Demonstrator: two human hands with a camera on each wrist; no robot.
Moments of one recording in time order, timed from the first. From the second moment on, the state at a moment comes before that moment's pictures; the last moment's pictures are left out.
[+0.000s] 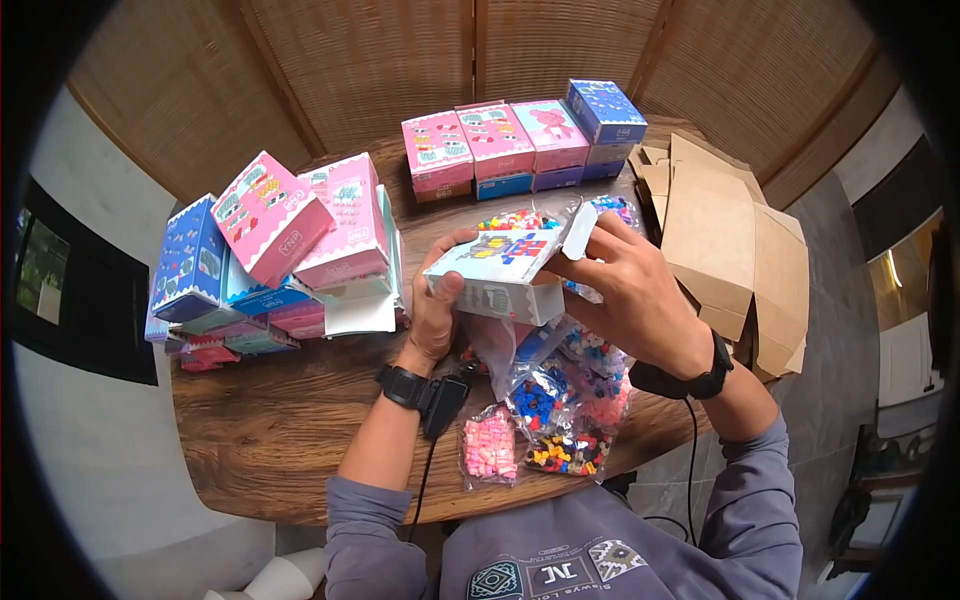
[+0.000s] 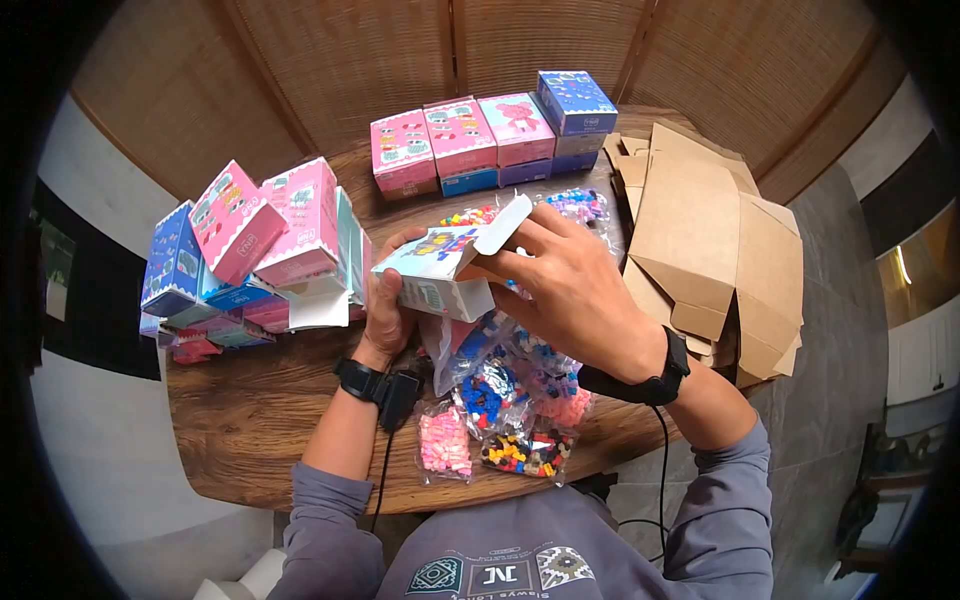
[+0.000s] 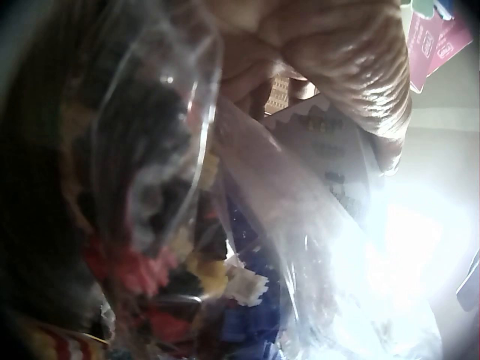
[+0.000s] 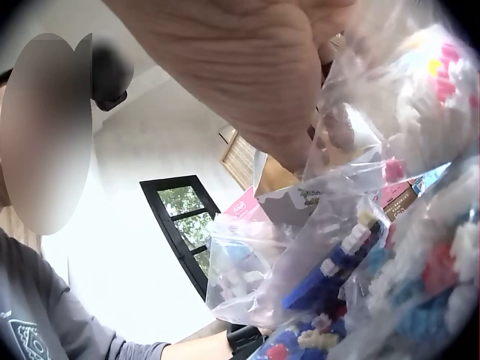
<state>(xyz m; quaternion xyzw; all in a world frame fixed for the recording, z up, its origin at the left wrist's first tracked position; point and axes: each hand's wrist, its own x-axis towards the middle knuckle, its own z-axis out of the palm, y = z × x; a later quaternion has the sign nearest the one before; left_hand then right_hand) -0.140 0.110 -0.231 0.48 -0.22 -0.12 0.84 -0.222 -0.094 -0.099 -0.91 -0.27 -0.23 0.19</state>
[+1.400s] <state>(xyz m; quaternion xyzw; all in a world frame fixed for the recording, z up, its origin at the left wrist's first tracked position) -0.132 0.110 -0.255 0.45 -0.11 -0.17 0.87 -0.276 -0.142 -0.090 -0.87 -0.32 0.01 0.38</state>
